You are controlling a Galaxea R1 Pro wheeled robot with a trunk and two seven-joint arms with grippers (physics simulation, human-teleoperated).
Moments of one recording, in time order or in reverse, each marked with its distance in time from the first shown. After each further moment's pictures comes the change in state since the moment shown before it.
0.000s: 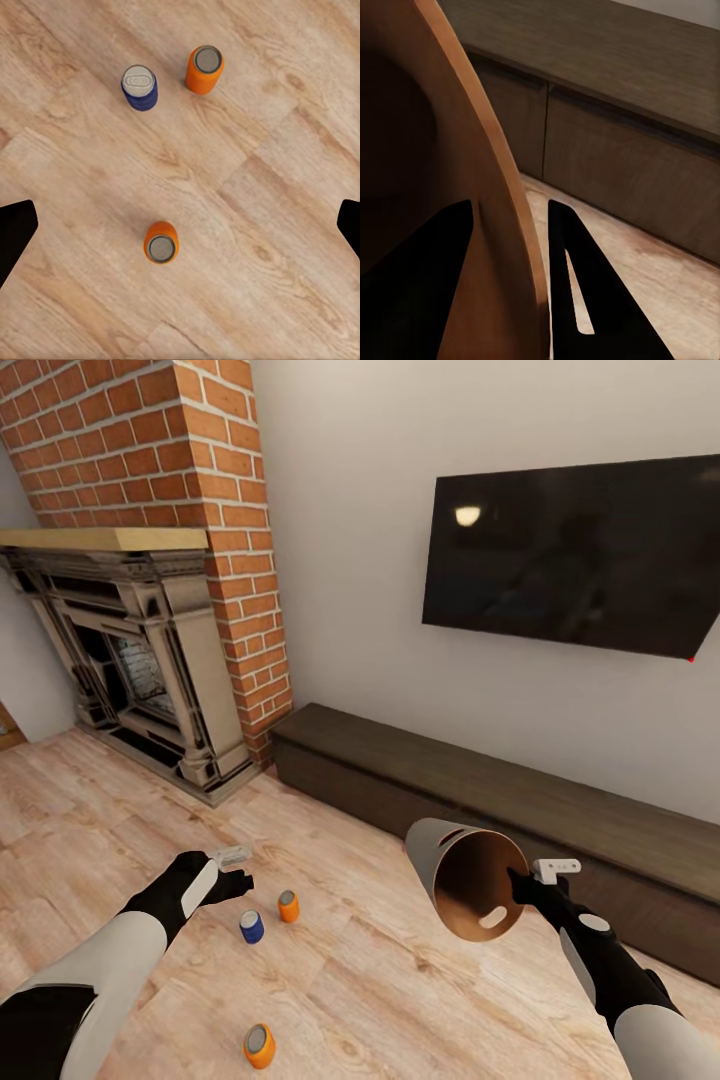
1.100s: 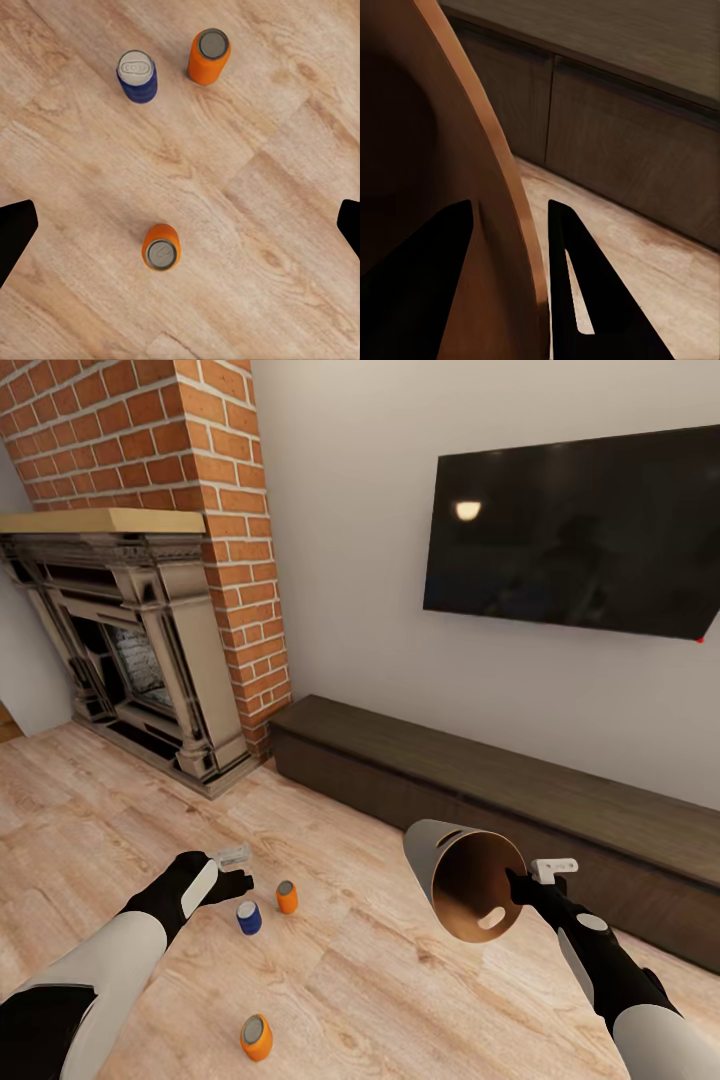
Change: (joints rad) left arm 0.000 0.000 0.000 0.000 0.000 0.000 0.000; right arm 0.000 0.002 0.012 0.000 0.004 0.000 -0.002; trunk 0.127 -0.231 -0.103
